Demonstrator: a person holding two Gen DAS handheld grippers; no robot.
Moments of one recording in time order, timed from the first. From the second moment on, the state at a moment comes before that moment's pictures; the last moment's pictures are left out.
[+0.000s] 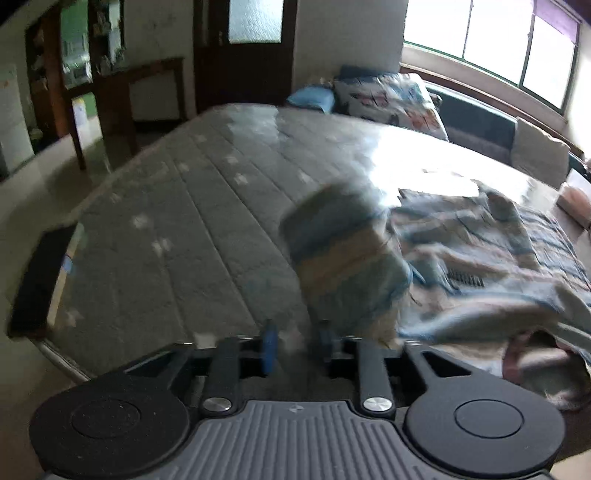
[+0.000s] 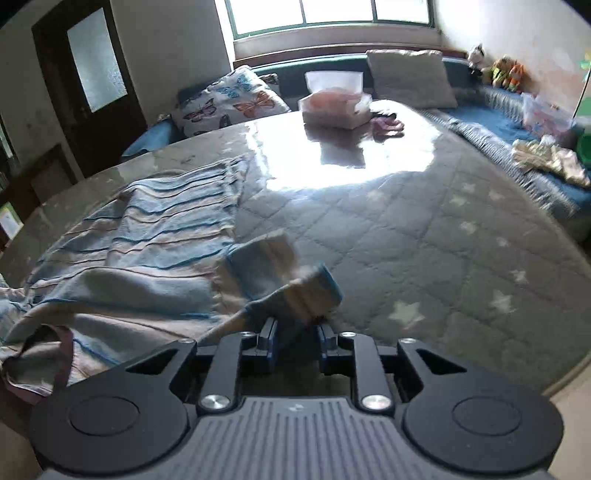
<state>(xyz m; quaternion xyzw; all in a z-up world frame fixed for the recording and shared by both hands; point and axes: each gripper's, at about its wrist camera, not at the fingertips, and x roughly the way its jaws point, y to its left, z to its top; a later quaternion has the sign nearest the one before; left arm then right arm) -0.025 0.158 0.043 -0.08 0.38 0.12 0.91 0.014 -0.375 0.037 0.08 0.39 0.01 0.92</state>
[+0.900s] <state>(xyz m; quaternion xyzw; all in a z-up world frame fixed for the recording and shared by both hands) 0.203 0.086 0.021 0.01 0.39 0.01 0.92 0.193 -0.295 0.049 -0.04 0.40 0.13 0.91</state>
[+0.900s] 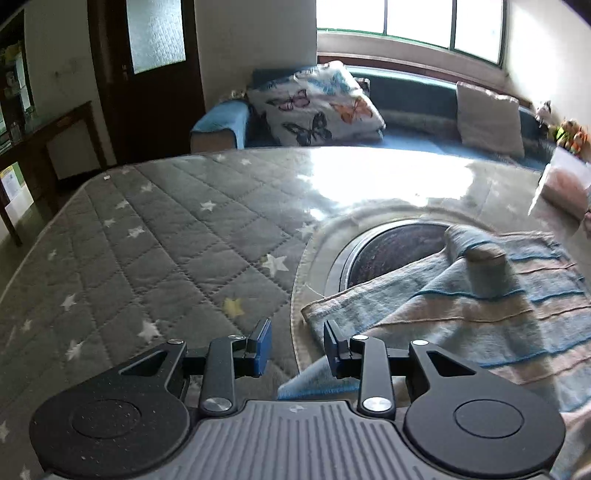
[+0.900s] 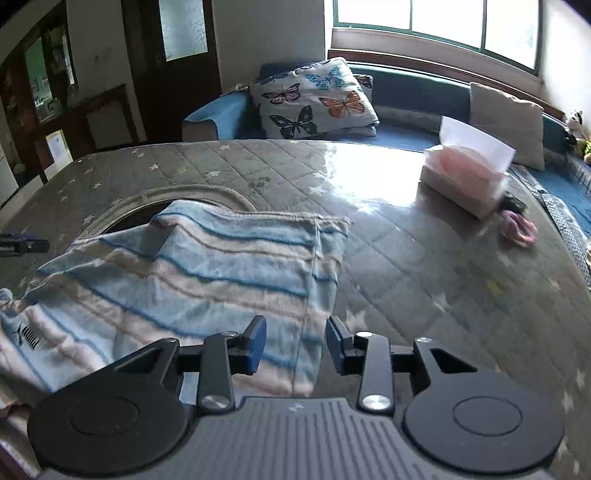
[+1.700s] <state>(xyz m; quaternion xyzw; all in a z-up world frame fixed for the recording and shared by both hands) 0.244 0.086 0.030 0.07 0.33 0.02 0.94 0.296 -0.295 0.020 -0.04 0.41 0.12 0.90</state>
